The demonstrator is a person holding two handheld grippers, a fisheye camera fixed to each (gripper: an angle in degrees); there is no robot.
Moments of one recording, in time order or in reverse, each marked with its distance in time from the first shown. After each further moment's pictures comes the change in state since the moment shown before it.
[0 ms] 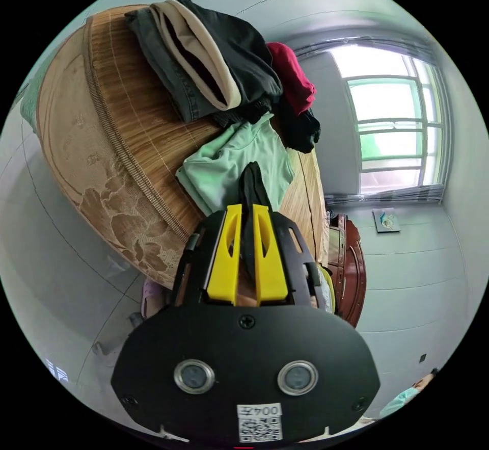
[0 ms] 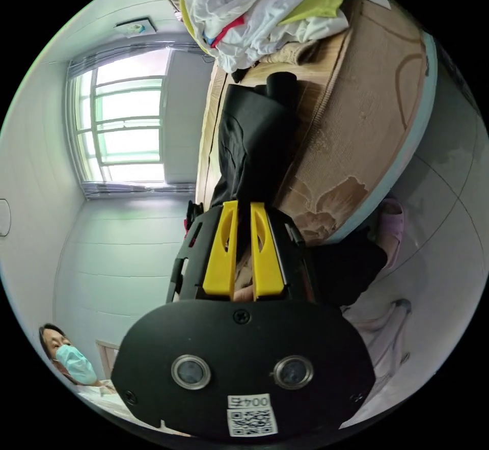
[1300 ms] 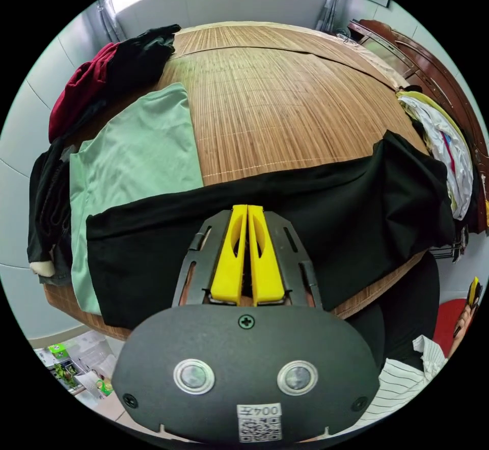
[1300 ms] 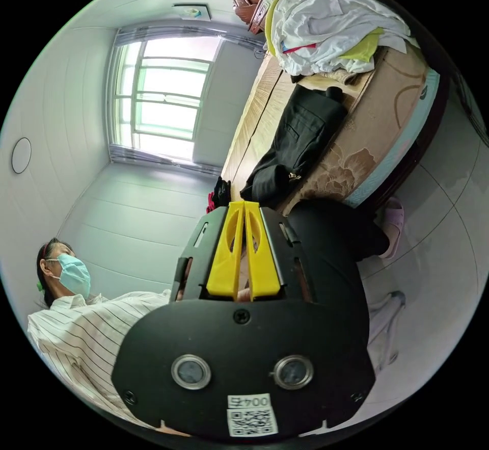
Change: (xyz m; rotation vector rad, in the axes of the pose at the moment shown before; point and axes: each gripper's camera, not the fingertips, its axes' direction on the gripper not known) left arm 0.419 0.023 0.242 -0.387 -0.700 0.994; right arm -0.063 0.190 -0.075 -0.021 -0.063 -0.219
